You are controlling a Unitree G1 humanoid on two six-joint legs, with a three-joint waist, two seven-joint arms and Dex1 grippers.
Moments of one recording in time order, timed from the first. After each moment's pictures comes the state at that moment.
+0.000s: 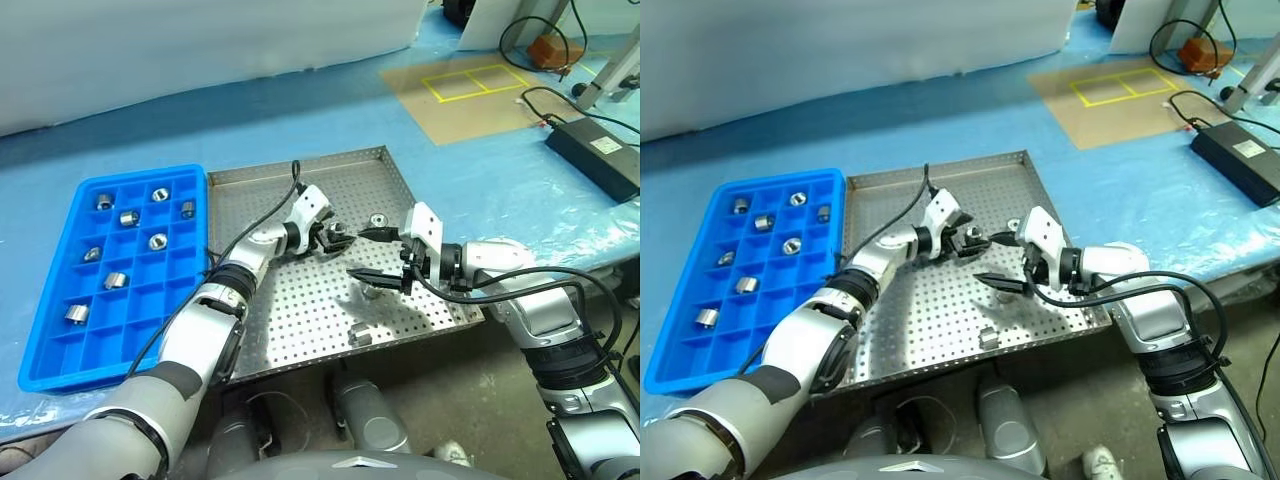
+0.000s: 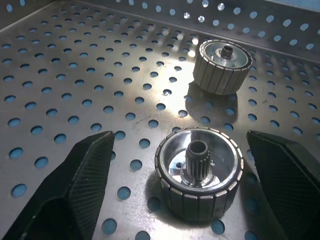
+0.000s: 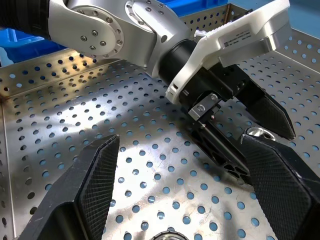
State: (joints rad) left arm -0.96 0.06 -0.11 1.12 -0.02 -0.09 -0.79; right arm -0.37 -0.62 0.15 -0.19 0.33 0.44 1.01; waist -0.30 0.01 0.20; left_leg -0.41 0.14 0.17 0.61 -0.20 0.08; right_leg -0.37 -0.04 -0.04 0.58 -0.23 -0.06
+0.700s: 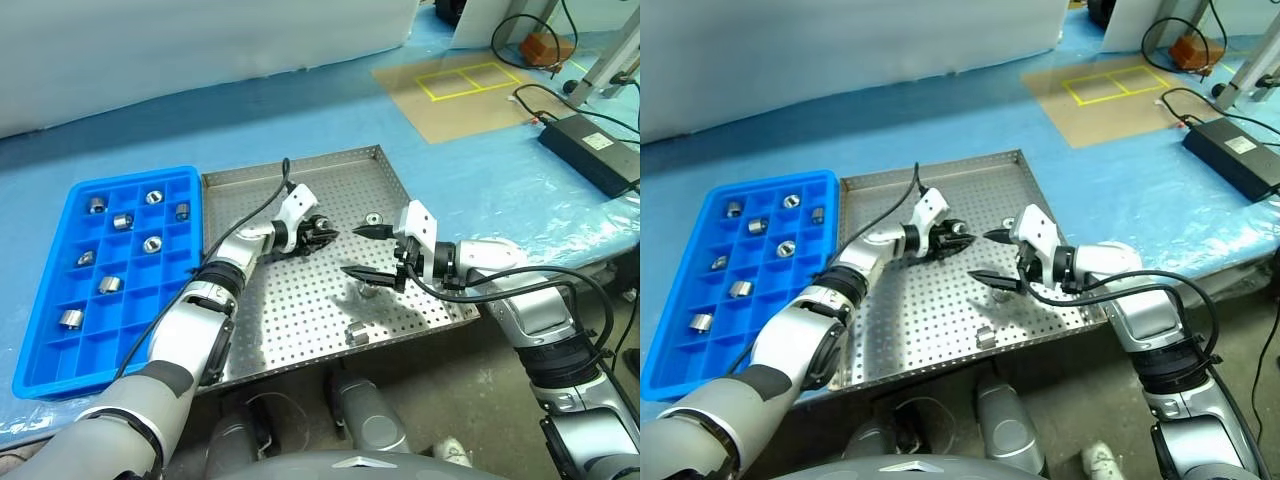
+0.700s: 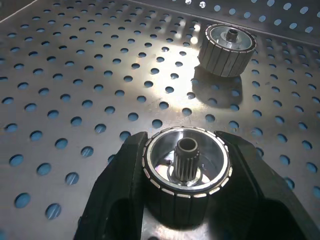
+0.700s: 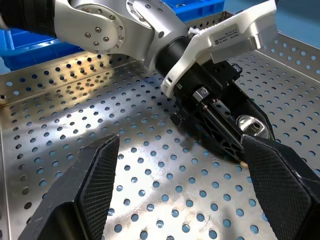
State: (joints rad) left arm -0.91 0.16 -0.10 1.00 -0.01 -0.03 -0.91; right arm -0.40 -0.59 0.17 -0.19 0.33 0.44 1.00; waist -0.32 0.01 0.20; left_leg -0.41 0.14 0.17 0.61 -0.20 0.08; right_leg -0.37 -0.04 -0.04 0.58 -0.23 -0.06
